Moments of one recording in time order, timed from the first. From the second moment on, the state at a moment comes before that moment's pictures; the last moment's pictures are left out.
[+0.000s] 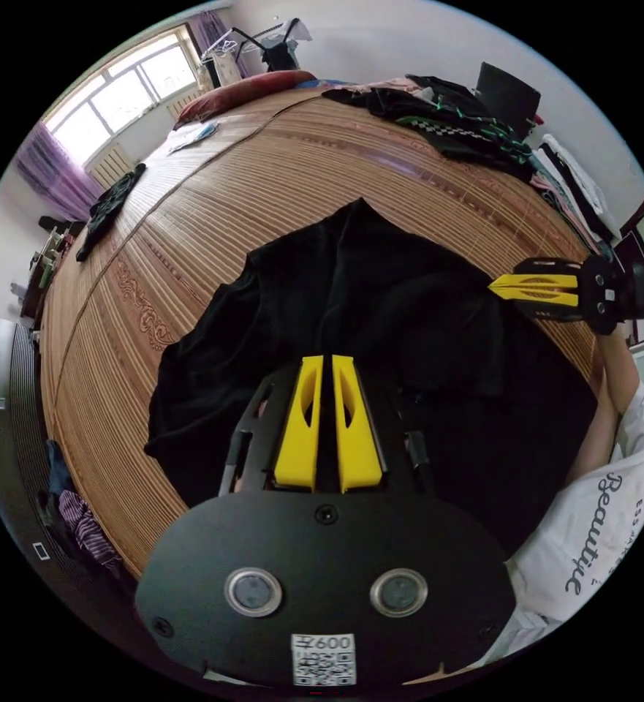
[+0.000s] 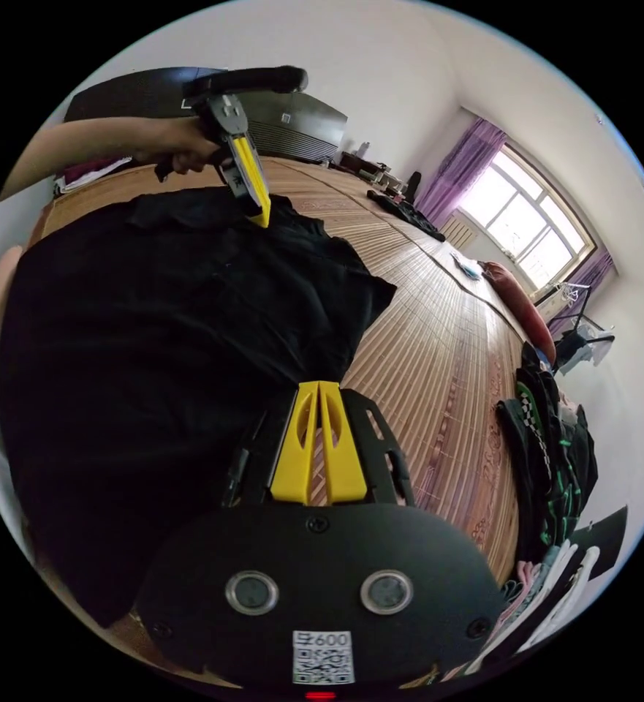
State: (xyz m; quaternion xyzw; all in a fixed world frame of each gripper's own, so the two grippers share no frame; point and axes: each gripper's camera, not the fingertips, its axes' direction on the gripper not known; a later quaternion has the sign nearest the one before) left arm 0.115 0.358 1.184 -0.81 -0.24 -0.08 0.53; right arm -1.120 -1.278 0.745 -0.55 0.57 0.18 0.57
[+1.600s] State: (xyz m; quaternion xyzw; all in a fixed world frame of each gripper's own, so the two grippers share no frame) left arm 0.193 0.341 1.143 -0.80 -0.29 -0.13 0.51; right arm -1.124 -1.333 0.783 -0.45 0.62 0.28 0.57
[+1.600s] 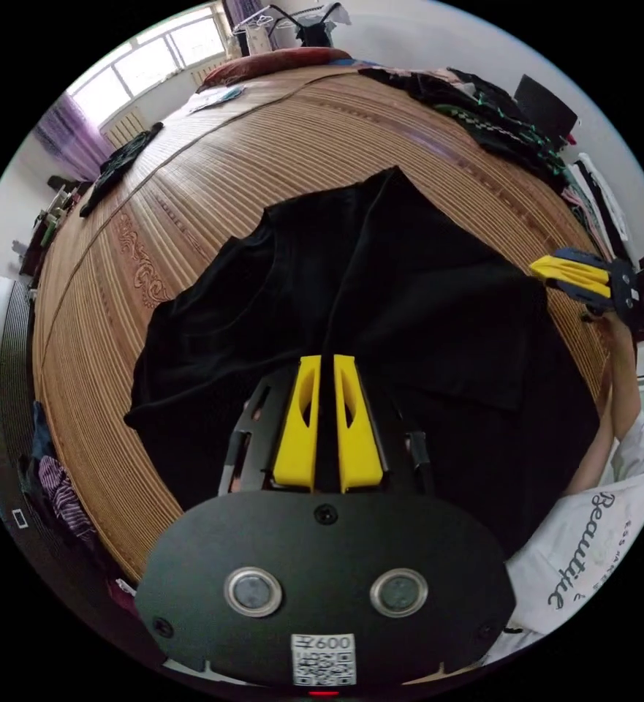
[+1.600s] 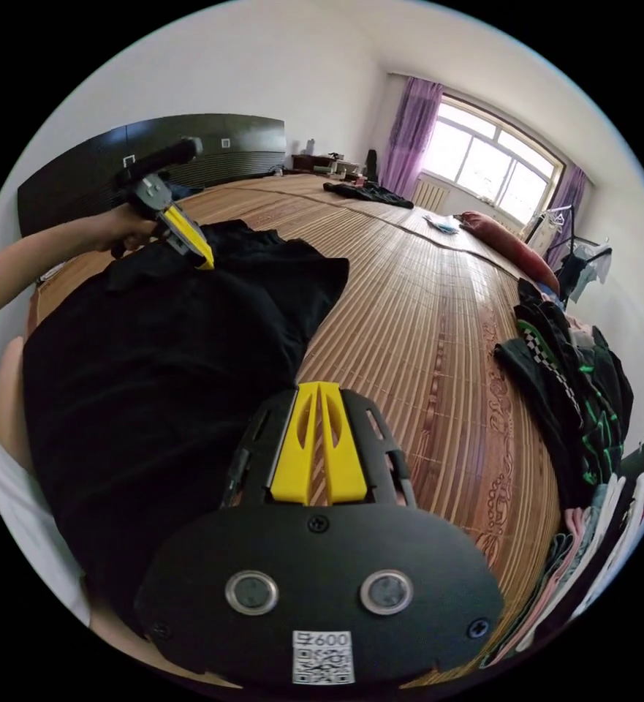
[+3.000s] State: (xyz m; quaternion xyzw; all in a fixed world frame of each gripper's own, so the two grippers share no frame) left arm 0.509 0.043 1.048 -0.67 -0.28 -0.15 0.67; right arm -1.258 -1.421 0.902 -0.43 0.63 0.27 0.60
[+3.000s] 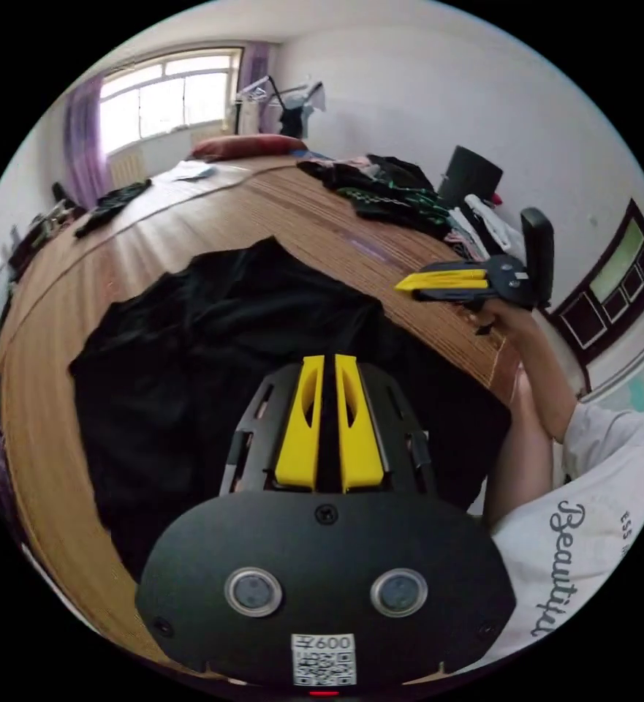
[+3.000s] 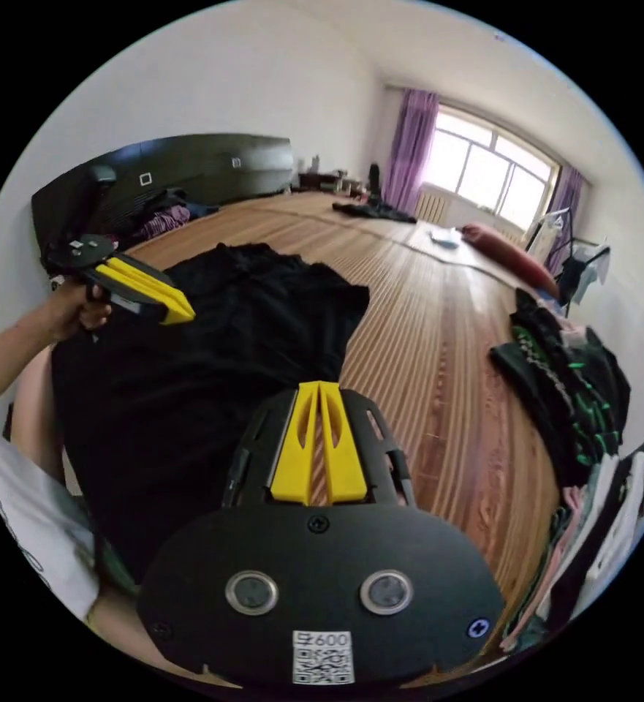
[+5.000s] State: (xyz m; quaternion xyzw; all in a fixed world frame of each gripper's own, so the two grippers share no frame) left arm 0.827 -0.366 0.549 -0.63 -0.18 -0.36 0.66; right arm -1.655 -1.464 0.733 -0.41 0.37 0.54 0.63
